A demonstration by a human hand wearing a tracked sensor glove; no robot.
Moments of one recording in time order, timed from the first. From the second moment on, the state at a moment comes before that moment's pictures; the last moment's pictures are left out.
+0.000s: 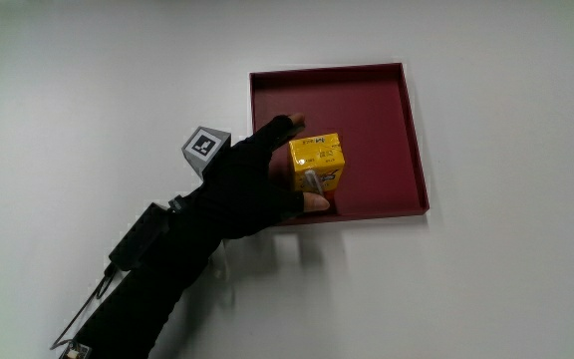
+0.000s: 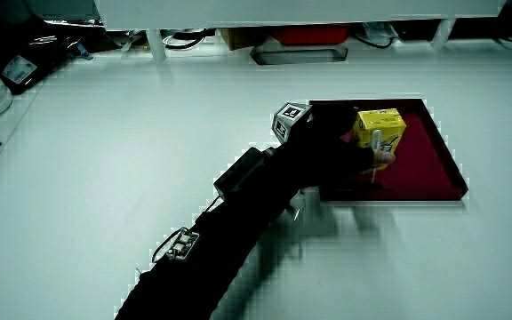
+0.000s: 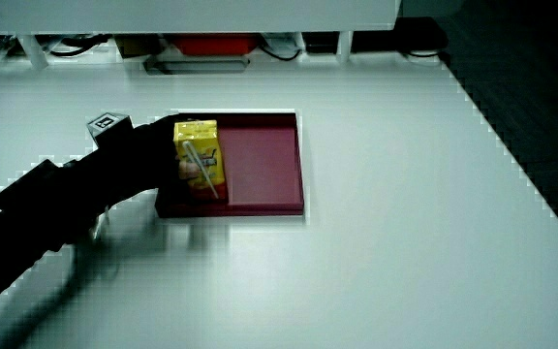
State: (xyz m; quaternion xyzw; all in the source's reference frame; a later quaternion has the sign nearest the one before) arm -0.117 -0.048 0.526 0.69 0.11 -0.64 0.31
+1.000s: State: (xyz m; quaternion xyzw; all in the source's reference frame) arm -0.123 -0.047 0.516 0.69 0.12 -0.67 0.25
